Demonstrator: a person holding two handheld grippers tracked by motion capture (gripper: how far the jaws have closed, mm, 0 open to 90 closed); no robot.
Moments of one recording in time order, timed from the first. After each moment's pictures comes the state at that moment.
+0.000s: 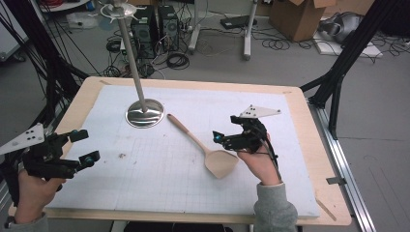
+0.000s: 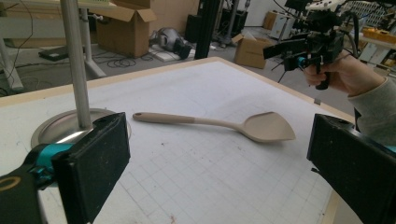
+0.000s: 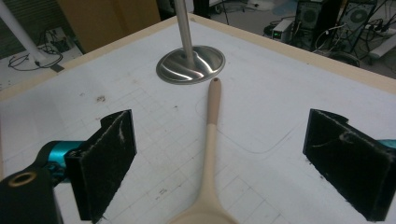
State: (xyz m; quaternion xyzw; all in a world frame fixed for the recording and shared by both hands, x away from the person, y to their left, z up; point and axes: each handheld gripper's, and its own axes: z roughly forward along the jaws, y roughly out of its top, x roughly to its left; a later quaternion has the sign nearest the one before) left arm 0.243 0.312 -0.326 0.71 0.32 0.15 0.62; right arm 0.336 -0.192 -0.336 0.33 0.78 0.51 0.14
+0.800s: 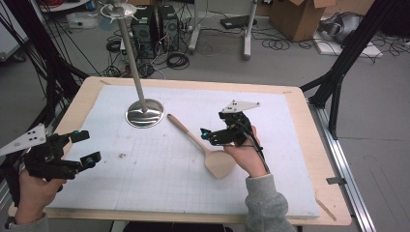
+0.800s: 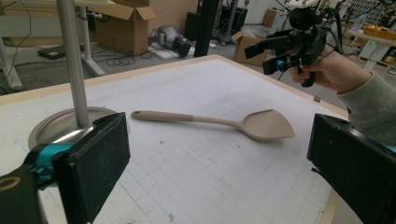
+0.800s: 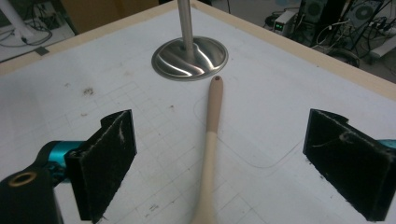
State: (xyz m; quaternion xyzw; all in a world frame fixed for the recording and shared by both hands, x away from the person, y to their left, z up) left arm 0.242 0.310 -0.326 0.71 0.32 0.15 0.61; right arm 0.358 -0.155 -0.340 0.31 0.81 0.48 0.15
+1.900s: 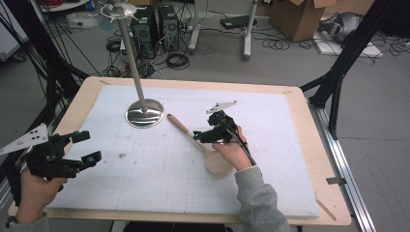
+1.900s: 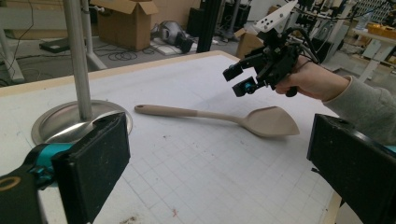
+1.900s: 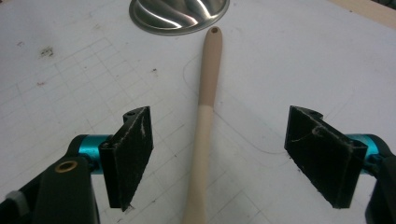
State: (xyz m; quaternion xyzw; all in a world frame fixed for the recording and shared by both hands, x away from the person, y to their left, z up) left arm 0.246 0.312 -0.331 0.71 0.33 0.14 0.61; right arm 0.393 -0.124 -0.382 0.34 0.84 0.40 0.11
